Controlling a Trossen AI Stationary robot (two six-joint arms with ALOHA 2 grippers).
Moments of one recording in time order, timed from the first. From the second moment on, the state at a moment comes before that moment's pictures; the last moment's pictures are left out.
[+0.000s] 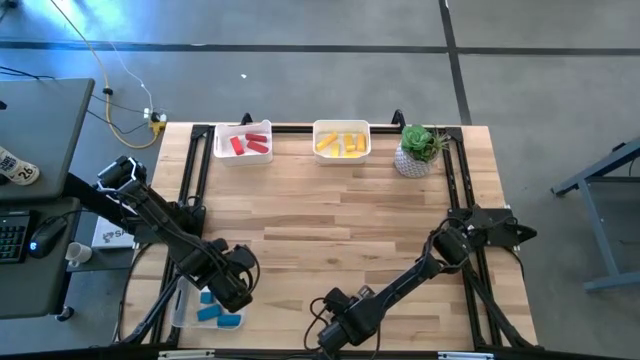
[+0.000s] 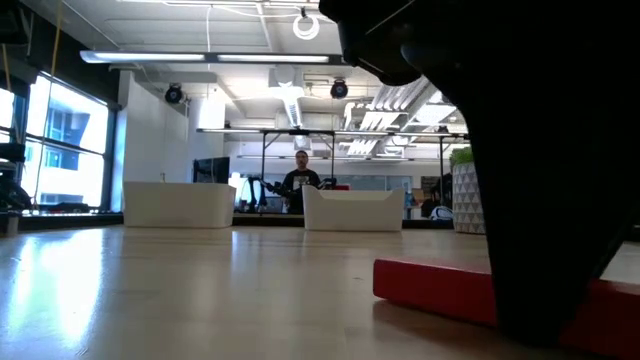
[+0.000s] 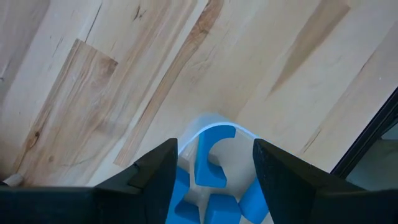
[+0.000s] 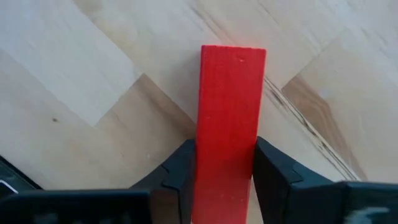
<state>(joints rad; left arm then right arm) -0.63 1.48 1.12 -1.07 -0.12 -1.30 0.64 2.42 2.02 -1.11 0.11 1.41</state>
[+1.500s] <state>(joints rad) -0.54 1.48 1.12 -0.52 -0.12 -1.24 0.67 2.42 2.36 -1.07 0.51 0.72</state>
